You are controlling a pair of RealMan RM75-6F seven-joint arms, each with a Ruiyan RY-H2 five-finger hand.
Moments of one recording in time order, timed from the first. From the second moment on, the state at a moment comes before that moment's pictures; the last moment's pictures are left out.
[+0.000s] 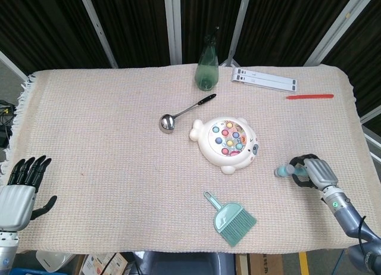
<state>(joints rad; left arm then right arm) -0.06 -1.12 -0.01 -1.80 1.58 1.52 0.26 0.45 -1.33 0.02 -1.09 -1.47 0.90 0.50</state>
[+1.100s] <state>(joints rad) -0.07 -1.12 -0.01 -1.80 1.57 1.51 0.27 0.46 -1.36 0.02 -1.07 -1.46 0.91 0.48</state>
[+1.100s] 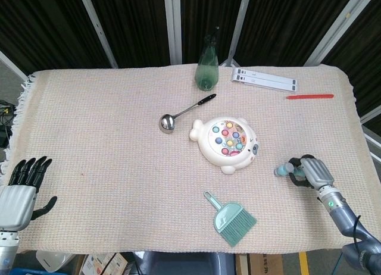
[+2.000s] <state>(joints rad) -0.09 -1.14 -0.01 -1.78 1.57 1.49 0.25 0.60 -1.18 0.12 -1.40 -1.51 0.92 0.44</state>
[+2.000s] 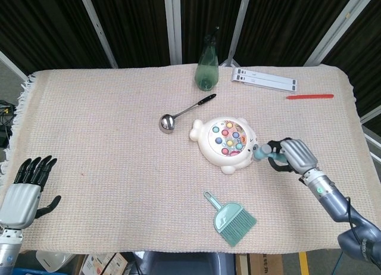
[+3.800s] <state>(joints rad) -0.10 -1.15 -0.01 -1.75 1.53 1.46 0.23 0.83 -1.26 0.20 -1.37 -1.24 0.71 0.04</state>
